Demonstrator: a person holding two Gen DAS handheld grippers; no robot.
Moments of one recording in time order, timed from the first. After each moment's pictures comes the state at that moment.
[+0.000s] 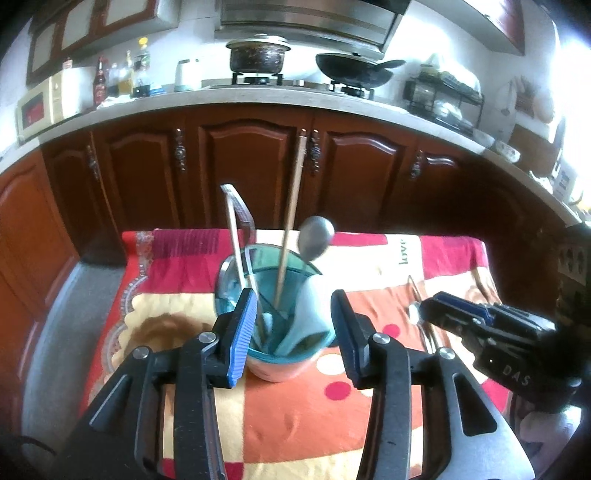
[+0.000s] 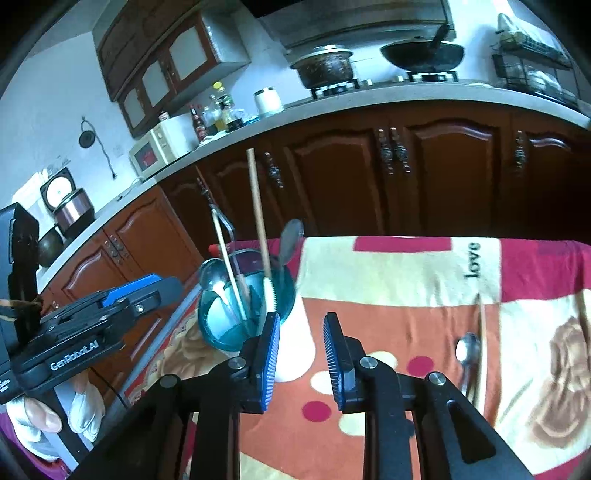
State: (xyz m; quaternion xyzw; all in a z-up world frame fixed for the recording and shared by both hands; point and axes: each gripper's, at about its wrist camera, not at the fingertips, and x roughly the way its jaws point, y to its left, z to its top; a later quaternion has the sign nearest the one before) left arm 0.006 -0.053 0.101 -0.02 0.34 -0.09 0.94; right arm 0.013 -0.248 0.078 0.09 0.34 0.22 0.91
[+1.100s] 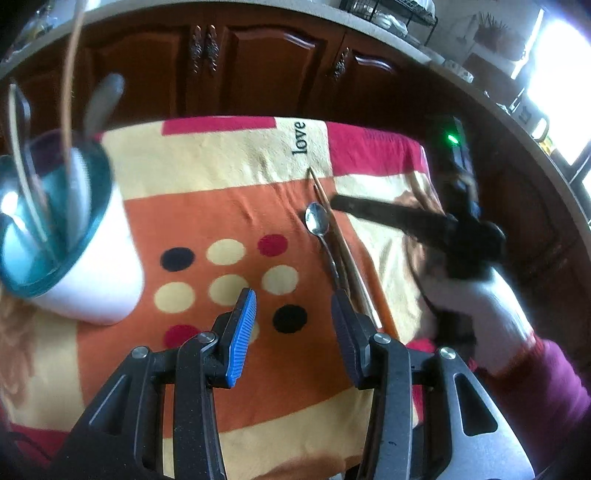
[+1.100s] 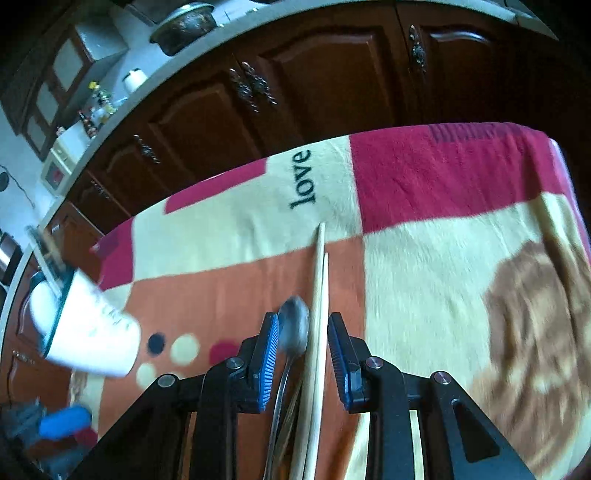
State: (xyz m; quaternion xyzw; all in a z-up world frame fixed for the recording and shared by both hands) left arm 0.028 -0.188 0.010 -0.02 0.48 -0.23 0.84; right arm 0.110 -0.392 -0.041 0.15 0.46 0.09 0.87
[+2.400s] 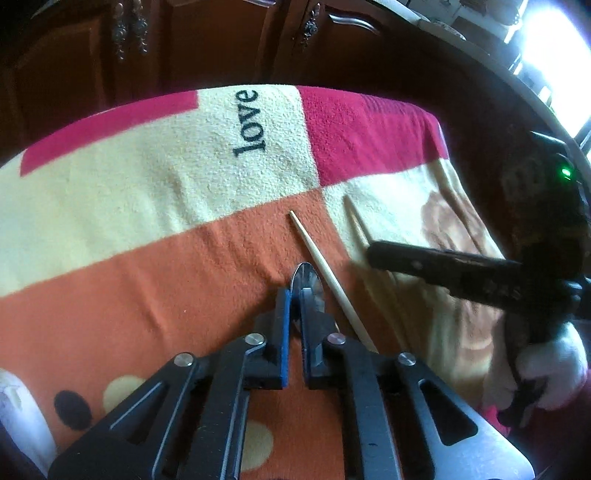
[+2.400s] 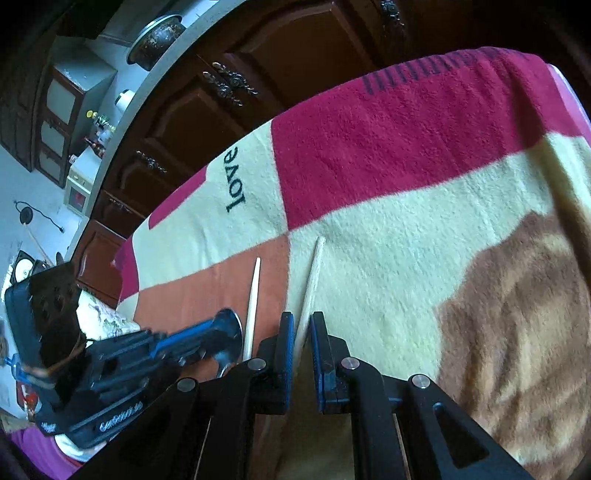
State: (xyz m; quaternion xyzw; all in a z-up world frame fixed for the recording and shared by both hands) left arm 0.147 -0.281 -0.064 0.02 0.50 -0.28 0.82; right arm 0.127 -0.469 -0.078 0.23 0.48 0.16 0.83
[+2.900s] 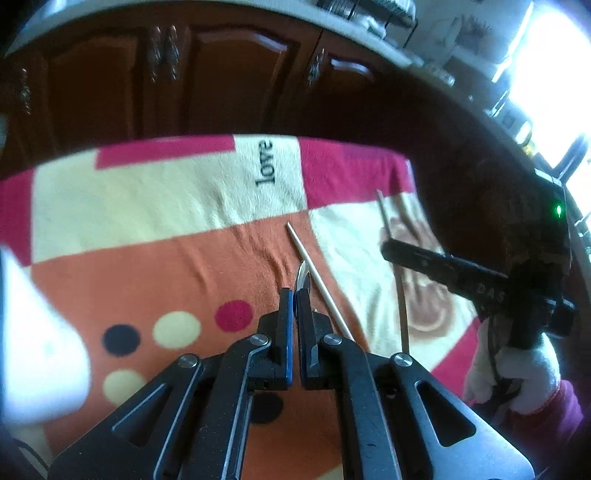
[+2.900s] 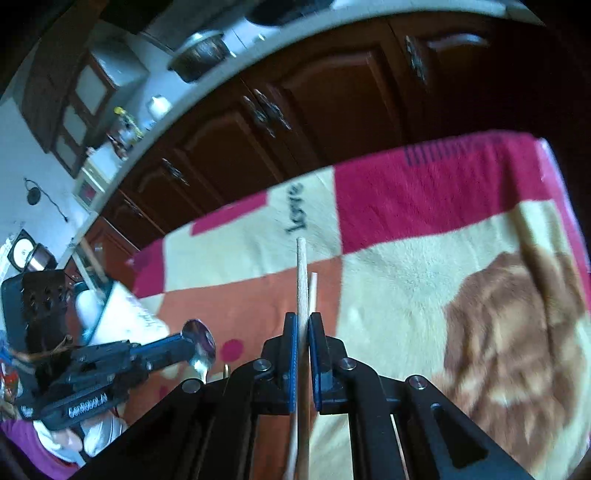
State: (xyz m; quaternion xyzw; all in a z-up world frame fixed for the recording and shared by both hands) left arm 0.095 -0.218 0.002 -0.04 0.46 -0.29 0.84; right arm 0.068 -0.450 -0.008 0.18 0.41 0.15 0.88
